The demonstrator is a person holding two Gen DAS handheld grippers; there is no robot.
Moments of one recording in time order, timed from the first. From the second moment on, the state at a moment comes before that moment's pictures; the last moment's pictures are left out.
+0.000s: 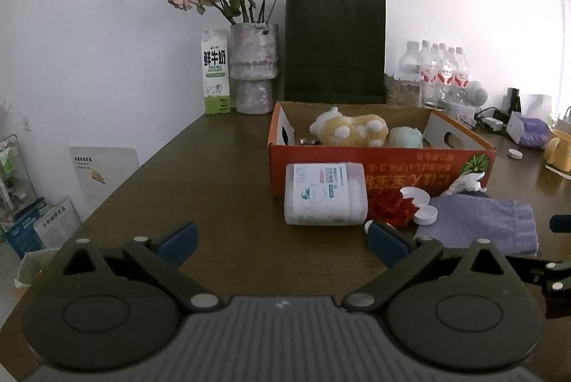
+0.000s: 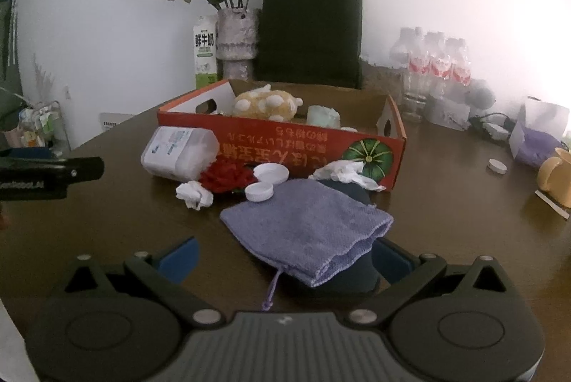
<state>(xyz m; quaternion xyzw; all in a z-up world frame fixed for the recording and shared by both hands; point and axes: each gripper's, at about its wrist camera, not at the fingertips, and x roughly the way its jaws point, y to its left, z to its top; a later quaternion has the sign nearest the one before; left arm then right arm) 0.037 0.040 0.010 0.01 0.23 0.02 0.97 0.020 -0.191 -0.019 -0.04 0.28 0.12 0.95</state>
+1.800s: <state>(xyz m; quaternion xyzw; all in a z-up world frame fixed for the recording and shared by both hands) 0.171 0.022 -0.018 -0.02 0.31 -0.02 0.95 0.147 -0.135 -0.043 -0.09 0.35 0.17 0.92</state>
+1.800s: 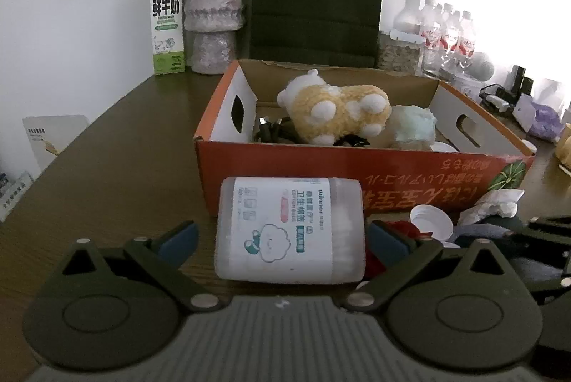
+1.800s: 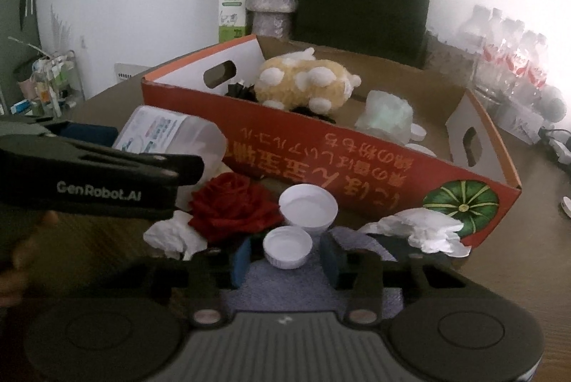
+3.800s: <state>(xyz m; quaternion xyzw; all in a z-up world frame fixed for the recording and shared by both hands) 0.282 -0.002 0.044 0.03 0.40 -0.06 0.91 0.253 -0.203 0.016 -0.04 0.34 0.13 0.93</state>
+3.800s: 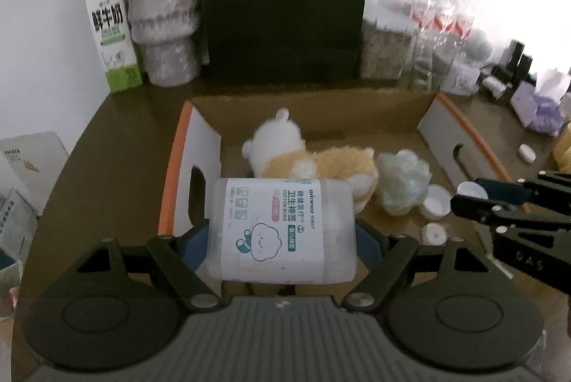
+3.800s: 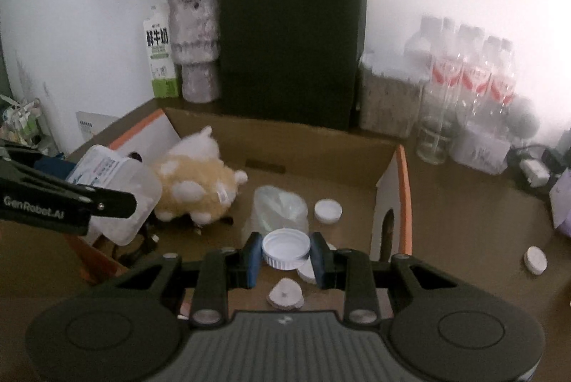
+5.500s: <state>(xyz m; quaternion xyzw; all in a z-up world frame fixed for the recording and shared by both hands) 0.229 0.003 0.063 0.03 0.34 -0.03 0.94 0.200 -0.207 0.050 -0.03 0.31 0.13 0.94</state>
